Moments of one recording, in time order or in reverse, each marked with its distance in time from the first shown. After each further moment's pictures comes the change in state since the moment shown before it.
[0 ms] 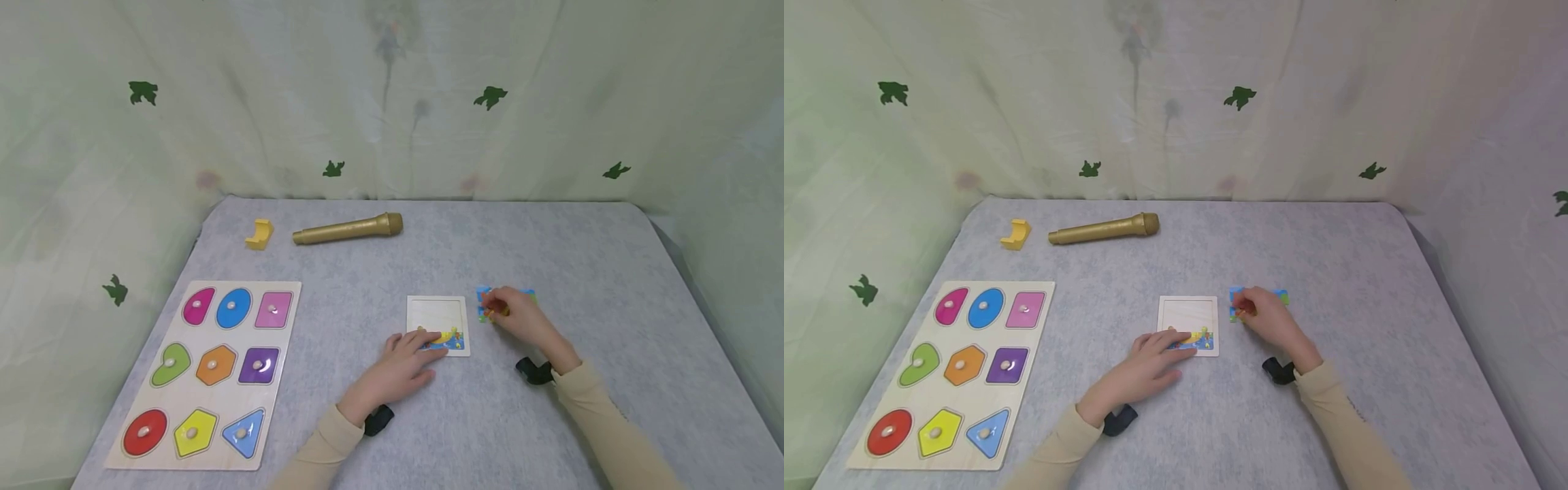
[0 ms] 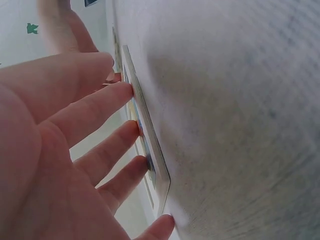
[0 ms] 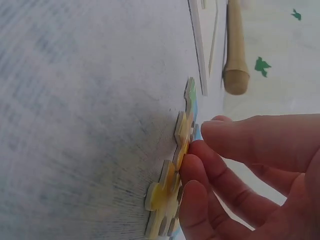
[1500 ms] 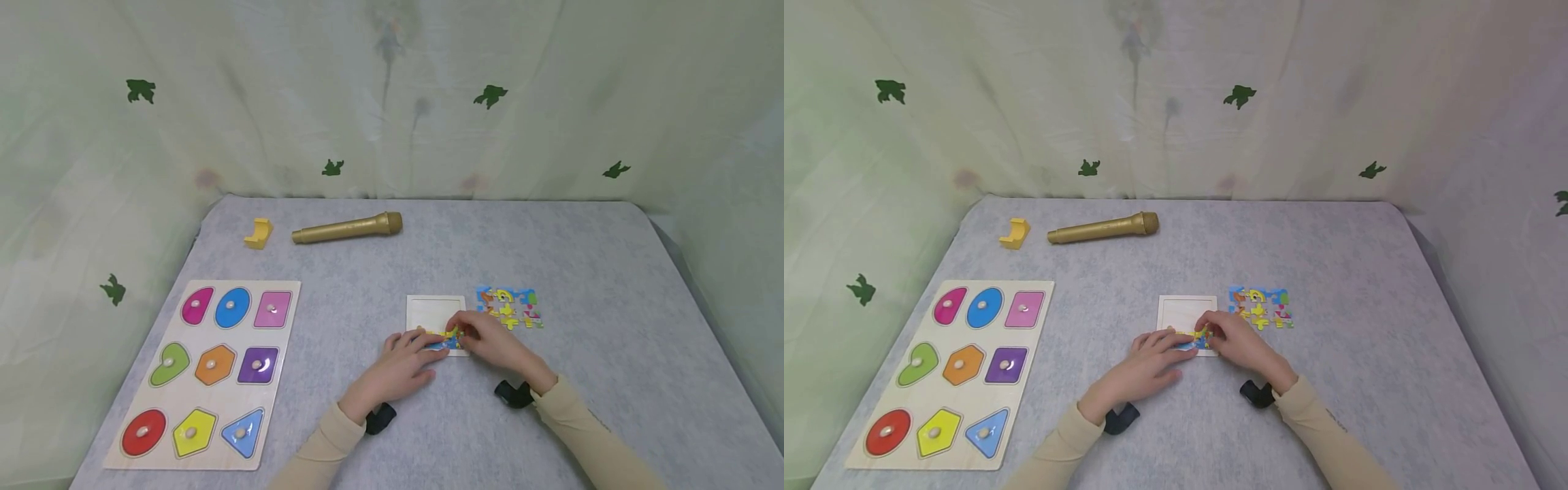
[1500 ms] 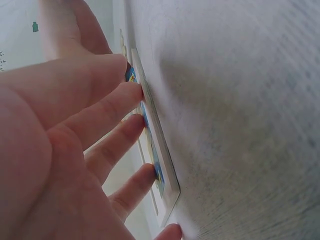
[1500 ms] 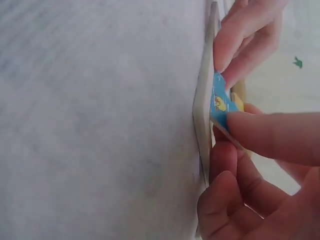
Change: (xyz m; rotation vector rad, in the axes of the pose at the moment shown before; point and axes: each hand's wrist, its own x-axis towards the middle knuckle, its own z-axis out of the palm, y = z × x) left_hand 0.003 -0.002 0.001 -0.008 -0.019 0.011; right_hand -0.009 -0.034 0.039 0.127 -0.148 -0.107
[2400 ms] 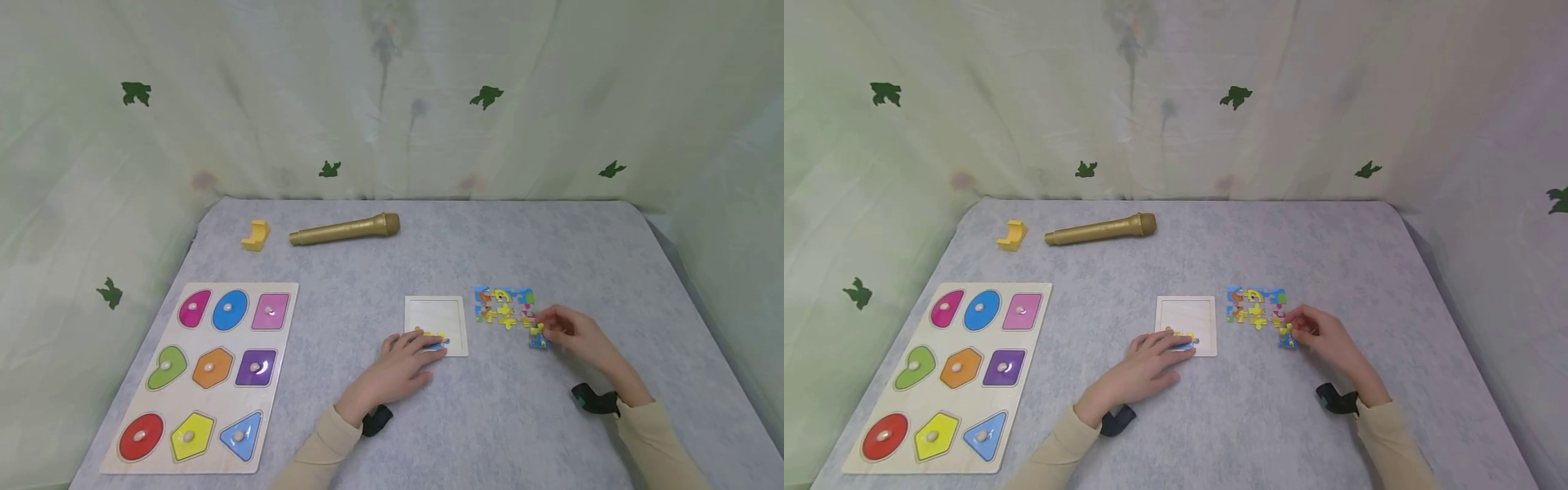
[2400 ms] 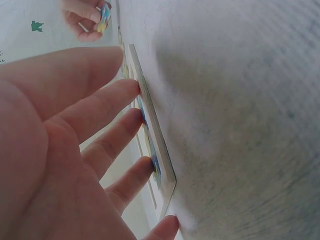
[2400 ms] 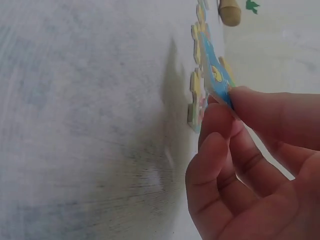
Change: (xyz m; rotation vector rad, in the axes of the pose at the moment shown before) left_hand -0.003 -0.001 0.000 -0.010 0.001 0.020; right_hand -0.081 0.050 -0.086 0.044 0.154 0.310
